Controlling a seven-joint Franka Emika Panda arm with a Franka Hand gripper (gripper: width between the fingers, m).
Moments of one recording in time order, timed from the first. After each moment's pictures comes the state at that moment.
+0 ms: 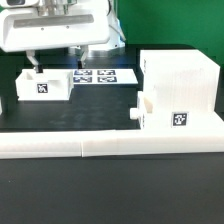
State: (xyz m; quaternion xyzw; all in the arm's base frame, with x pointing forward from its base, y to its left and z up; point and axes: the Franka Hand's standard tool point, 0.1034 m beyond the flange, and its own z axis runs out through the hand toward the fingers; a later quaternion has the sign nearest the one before) arm 0.449 -0.090 0.062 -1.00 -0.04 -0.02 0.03
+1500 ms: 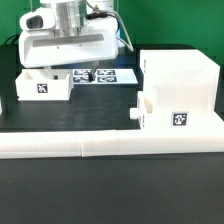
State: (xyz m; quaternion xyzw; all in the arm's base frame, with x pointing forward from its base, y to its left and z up) arm 0.390 -0.071 0.011 -1.00 -0.04 0.00 0.03
